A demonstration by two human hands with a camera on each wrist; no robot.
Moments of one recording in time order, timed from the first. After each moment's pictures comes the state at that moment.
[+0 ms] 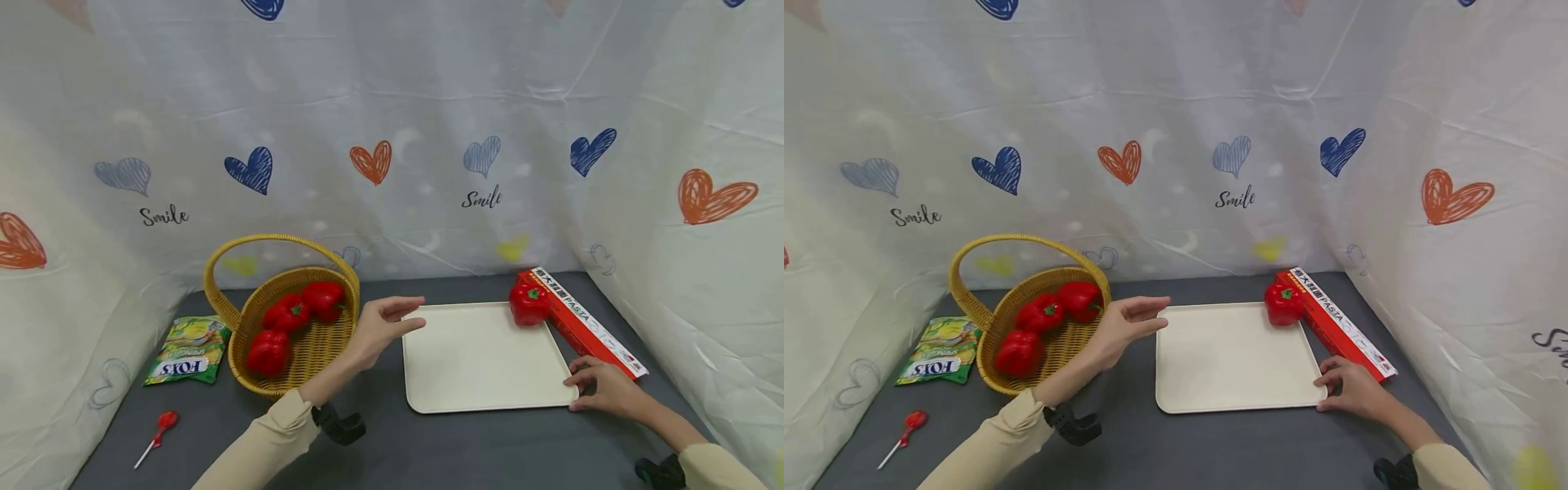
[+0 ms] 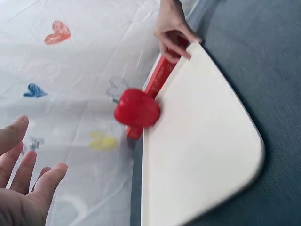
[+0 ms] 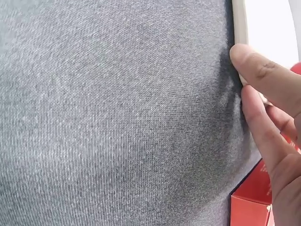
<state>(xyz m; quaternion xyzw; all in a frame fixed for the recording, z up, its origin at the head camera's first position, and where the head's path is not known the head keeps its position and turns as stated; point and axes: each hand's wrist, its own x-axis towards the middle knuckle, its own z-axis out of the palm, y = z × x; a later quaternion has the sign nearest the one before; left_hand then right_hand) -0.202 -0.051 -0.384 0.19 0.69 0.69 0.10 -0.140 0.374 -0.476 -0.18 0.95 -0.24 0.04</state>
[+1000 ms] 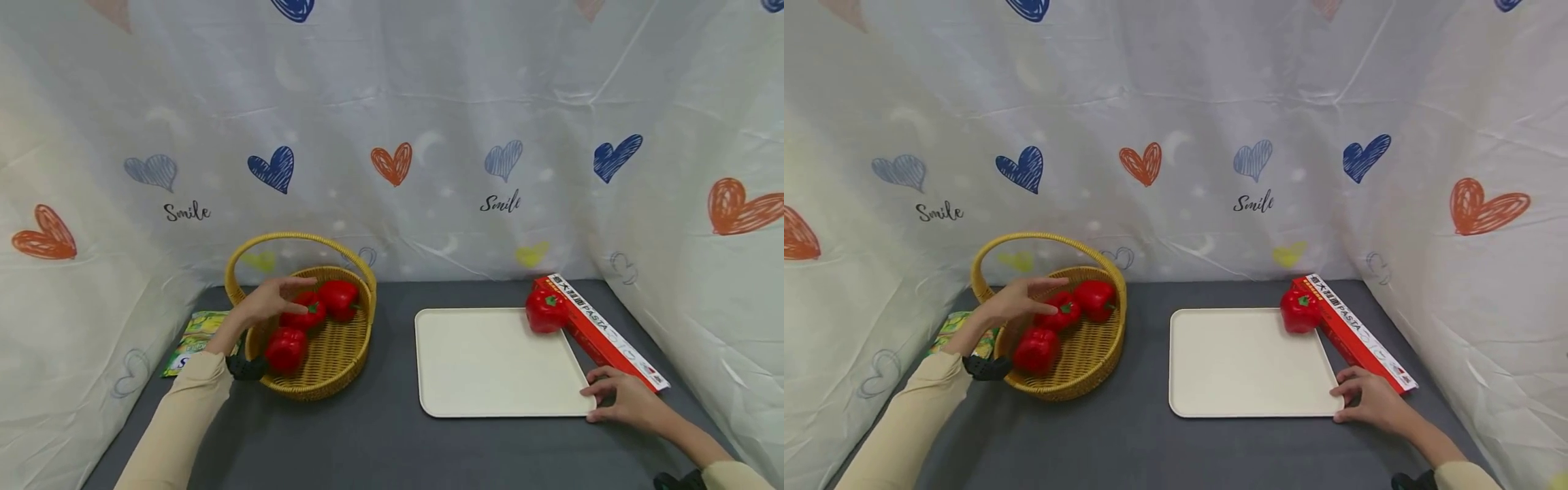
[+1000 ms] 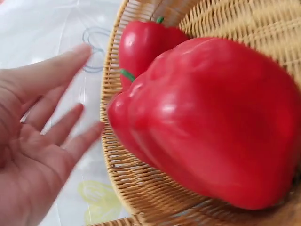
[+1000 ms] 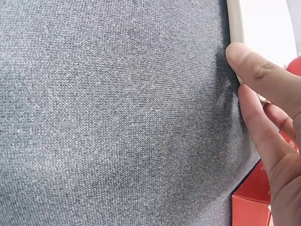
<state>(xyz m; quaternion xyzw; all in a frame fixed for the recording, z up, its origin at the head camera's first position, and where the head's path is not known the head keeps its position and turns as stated) -0.267 -0.262 -0.369 0.20 0.88 0.41 0.14 -0.142 0.375 -0.481 -0.17 0.95 -0.25 0.06</state>
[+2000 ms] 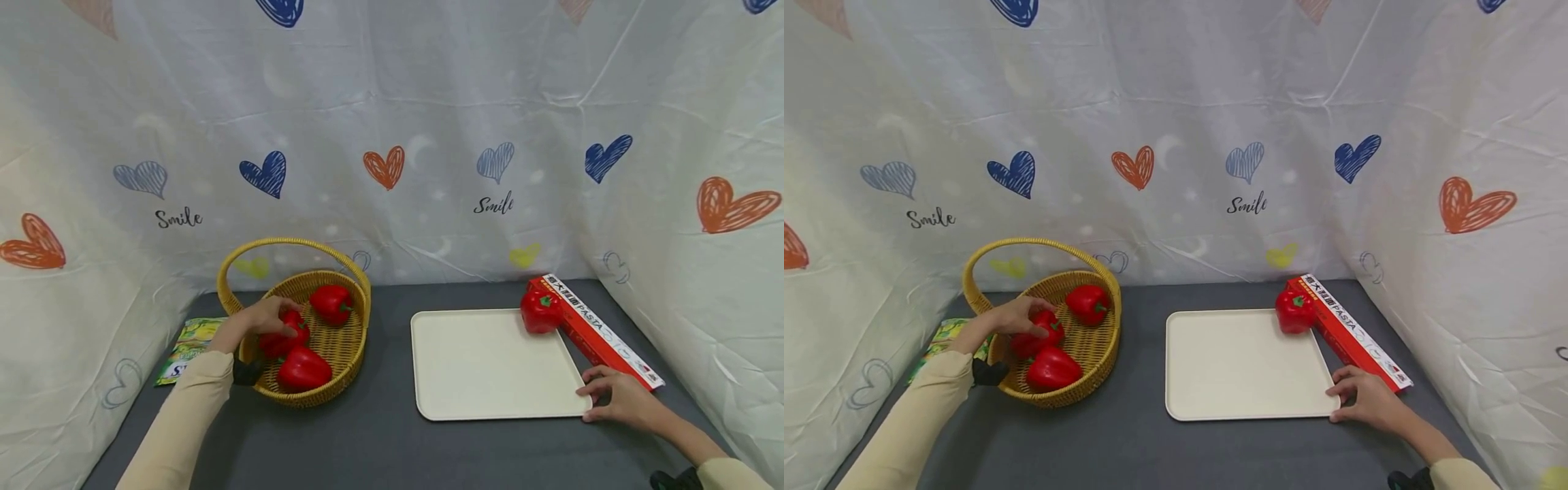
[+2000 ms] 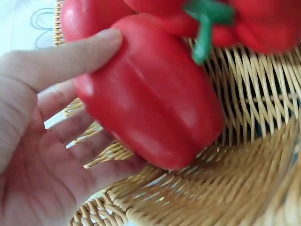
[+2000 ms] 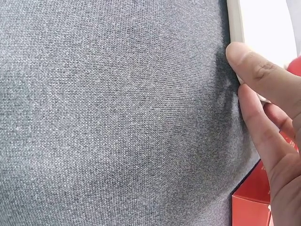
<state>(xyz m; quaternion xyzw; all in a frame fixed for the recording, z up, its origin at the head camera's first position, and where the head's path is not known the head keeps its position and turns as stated) -0.276 -0.264 -0.383 0.16 0.93 0.24 0.23 -0.142 0.373 -0.479 -0.16 0.96 -0.24 0.06</state>
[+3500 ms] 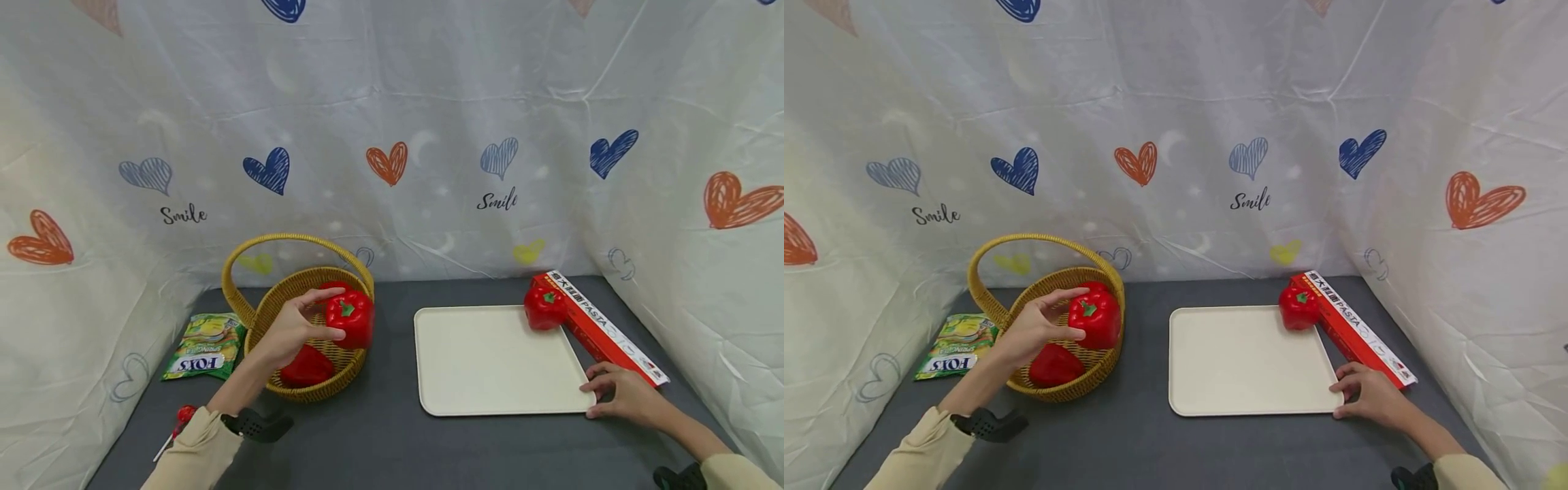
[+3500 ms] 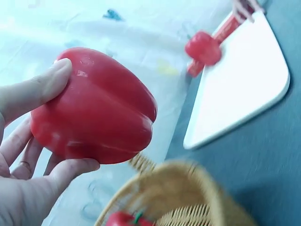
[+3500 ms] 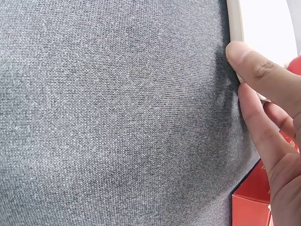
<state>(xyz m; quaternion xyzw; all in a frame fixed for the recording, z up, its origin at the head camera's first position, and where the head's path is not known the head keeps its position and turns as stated) -0.202 -0.188 -0.366 0.15 0.72 0.67 0.11 -0.144 0.374 -0.478 -0.16 0.95 -0.24 0.06</state>
